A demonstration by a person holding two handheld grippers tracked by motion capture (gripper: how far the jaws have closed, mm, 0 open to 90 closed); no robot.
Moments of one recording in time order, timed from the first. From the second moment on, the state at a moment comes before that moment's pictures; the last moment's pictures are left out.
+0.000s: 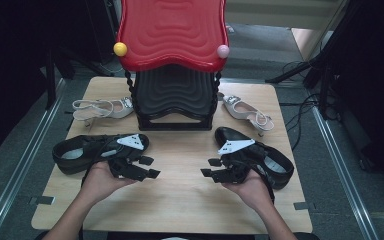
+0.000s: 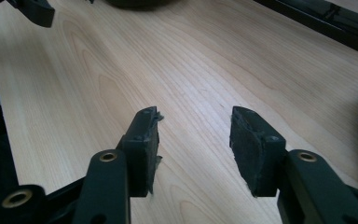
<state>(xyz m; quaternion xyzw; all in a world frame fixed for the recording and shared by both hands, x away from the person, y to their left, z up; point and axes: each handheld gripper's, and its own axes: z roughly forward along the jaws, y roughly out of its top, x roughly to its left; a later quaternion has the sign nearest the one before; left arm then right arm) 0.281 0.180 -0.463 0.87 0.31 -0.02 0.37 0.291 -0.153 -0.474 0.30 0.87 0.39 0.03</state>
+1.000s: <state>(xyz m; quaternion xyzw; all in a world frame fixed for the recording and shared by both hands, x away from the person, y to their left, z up) 0.270 0.261 -0.430 0.87 0.35 0.02 0.34 0.299 -0.139 -0.481 0.27 0.88 0.38 0.00</state>
